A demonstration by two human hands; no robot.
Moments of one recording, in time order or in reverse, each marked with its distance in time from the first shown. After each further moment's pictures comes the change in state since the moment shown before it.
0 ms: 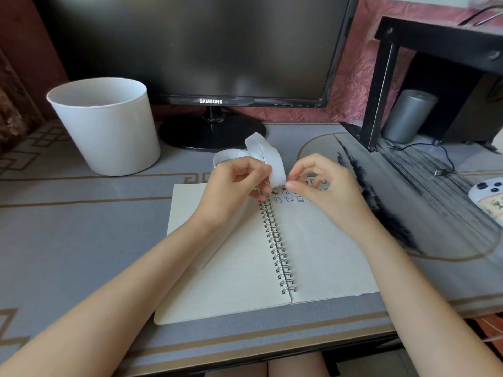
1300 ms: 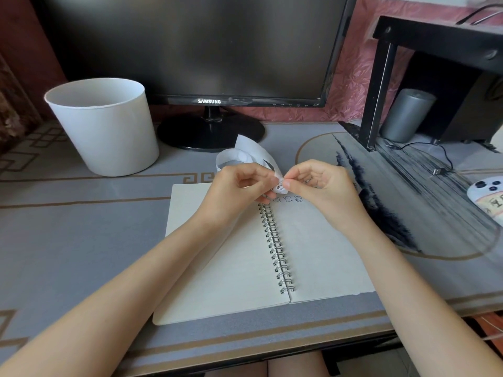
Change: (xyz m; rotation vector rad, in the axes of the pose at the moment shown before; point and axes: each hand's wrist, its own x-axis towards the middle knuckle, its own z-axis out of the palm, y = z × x) left_hand -0.003 -0.004 0.003 0.005 -0.076 -0.016; right_hand 0.002 0.006 0.007 0.198 0.029 0.064
